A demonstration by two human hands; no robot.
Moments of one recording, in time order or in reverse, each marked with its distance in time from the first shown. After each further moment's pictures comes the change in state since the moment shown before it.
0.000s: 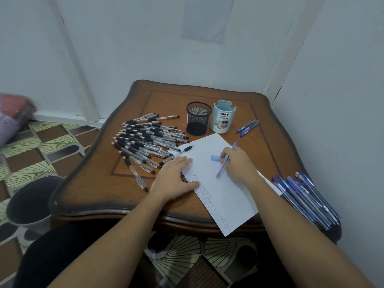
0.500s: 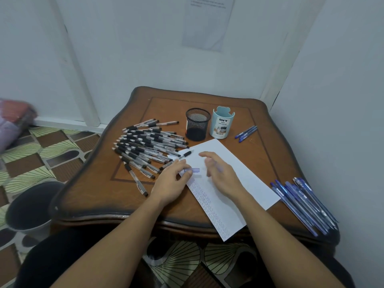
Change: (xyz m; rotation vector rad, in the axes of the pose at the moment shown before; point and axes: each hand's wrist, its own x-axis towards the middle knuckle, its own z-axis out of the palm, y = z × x) left_hand 0.002 -0.002 0.003 -0.349 0.114 -0.044; right_hand -0.030 -0.048 0.005 0.621 -0.031 -0.049
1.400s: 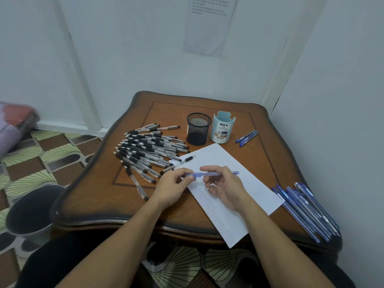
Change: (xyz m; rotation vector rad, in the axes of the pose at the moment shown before) left_hand 0.002 0.002 -0.004 -0.172 -0.054 -0.020; right_hand -0.006 0.006 0.000 0.781 -0.042 0.334
